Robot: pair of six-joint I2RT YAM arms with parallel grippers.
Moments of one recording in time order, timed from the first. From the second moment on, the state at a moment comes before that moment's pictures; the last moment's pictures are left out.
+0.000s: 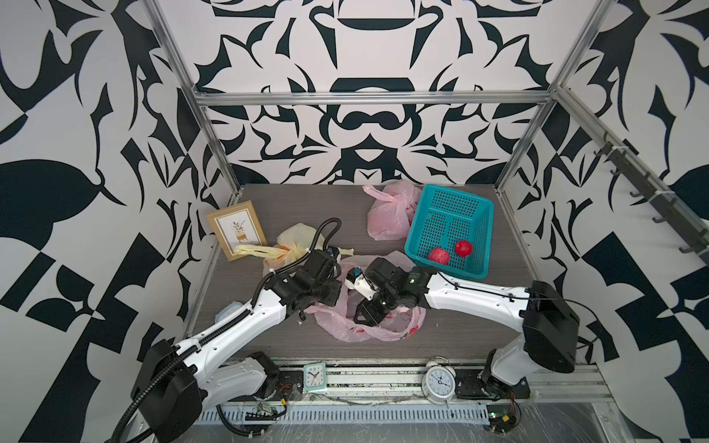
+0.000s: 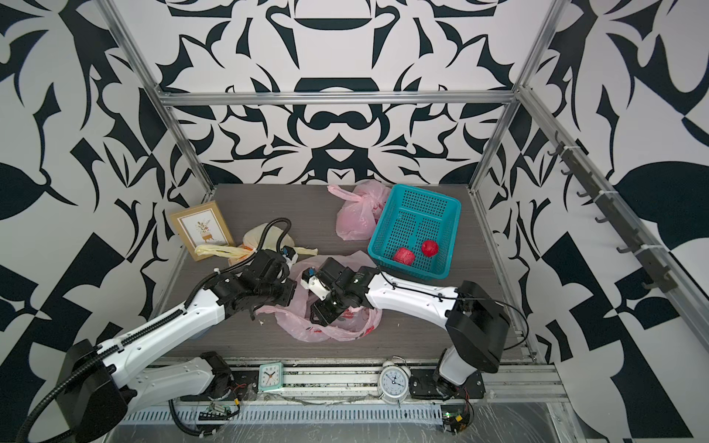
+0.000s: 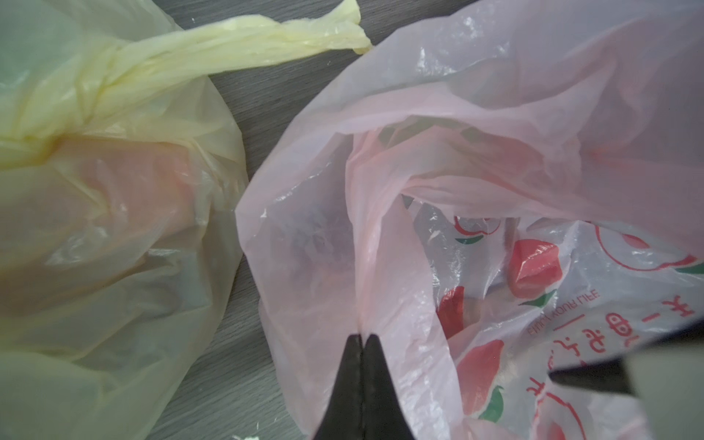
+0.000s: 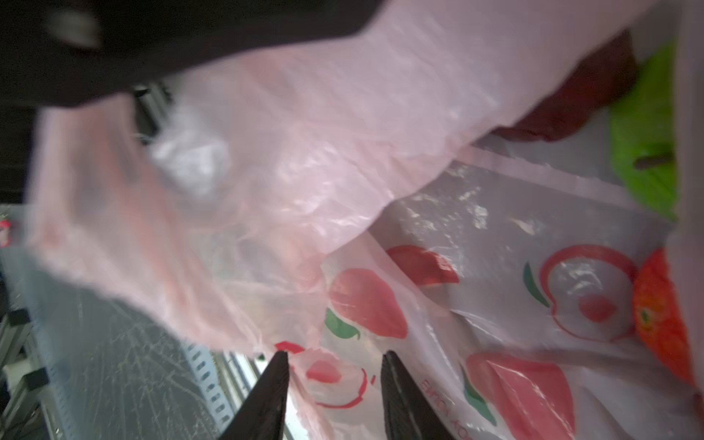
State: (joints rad) left arm -0.72 1.13 0.79 -0.63 -0.05 -0.29; right arm 0.99 1.61 1.08 -0.55 -0.32 0.32
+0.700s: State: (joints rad) left arm -0.72 1.13 0.78 -0.63 -0.05 -0.28; right arm 0.99 1.66 1.08 -0.52 0.34 0.42
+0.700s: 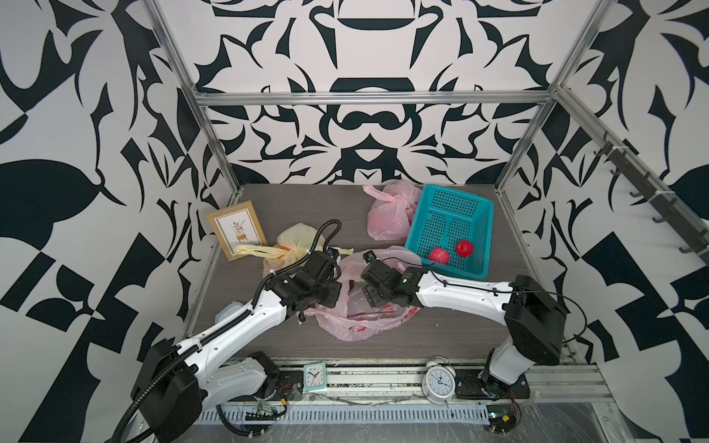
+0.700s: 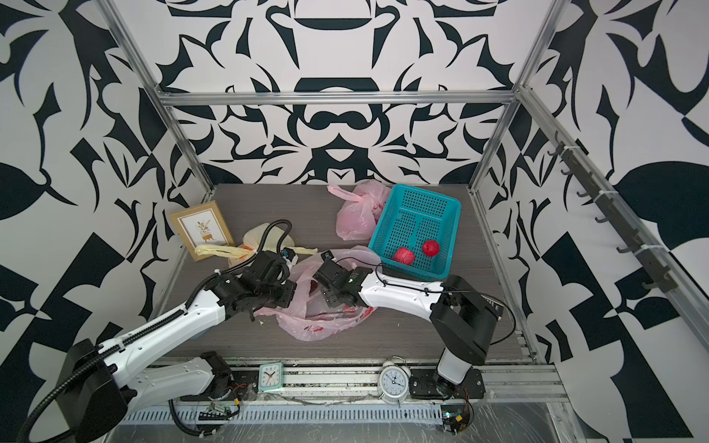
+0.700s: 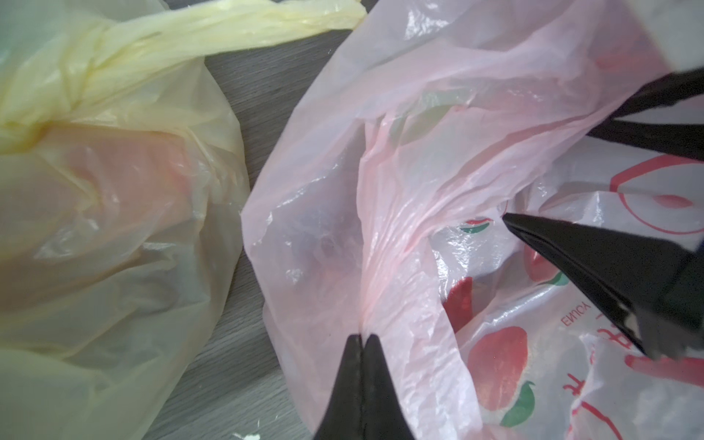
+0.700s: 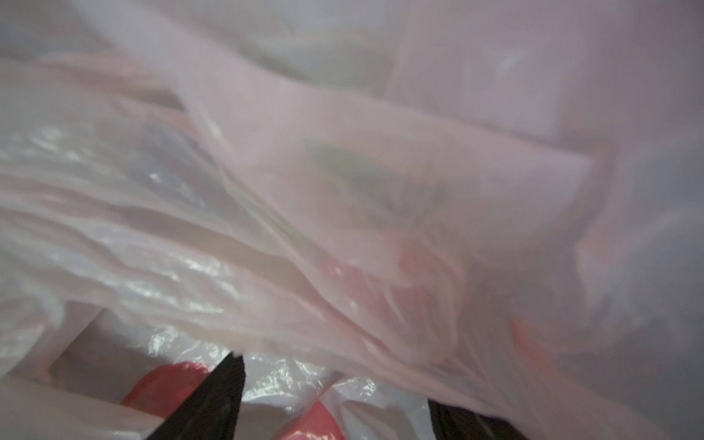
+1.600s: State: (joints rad) left arm -0.72 1.13 0.77 -0.60 -0.02 -0.26; right arm 0.91 1.88 1.15 -0.36 0.39 0.32
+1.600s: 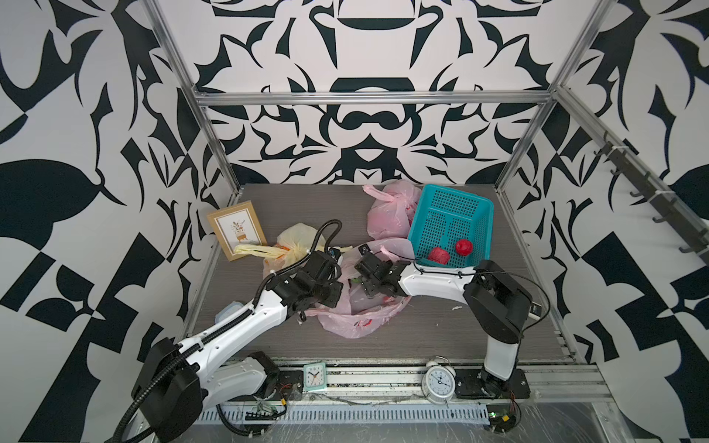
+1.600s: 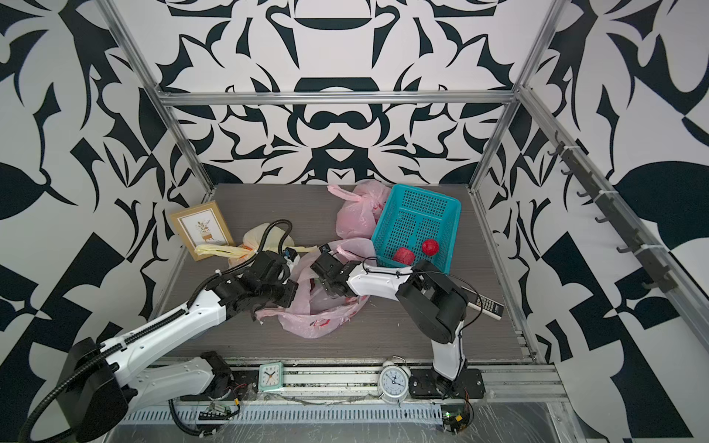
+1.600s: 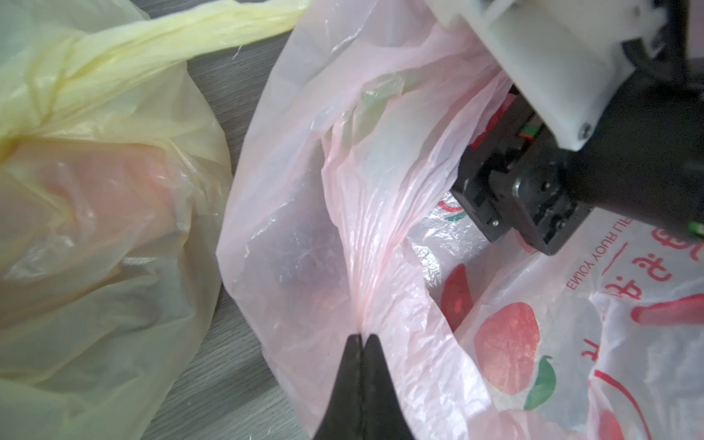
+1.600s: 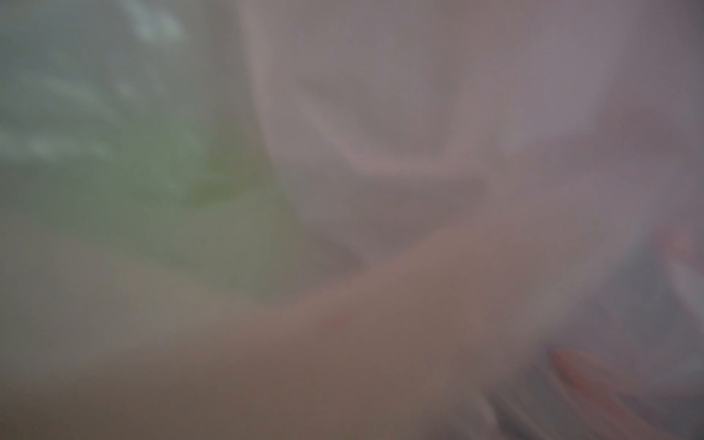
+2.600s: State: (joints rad) left arm -0.72 1.21 0.87 -0.52 -0.09 -0.20; right arm 0.83 1.28 1.04 -0.52 -0.17 0.28
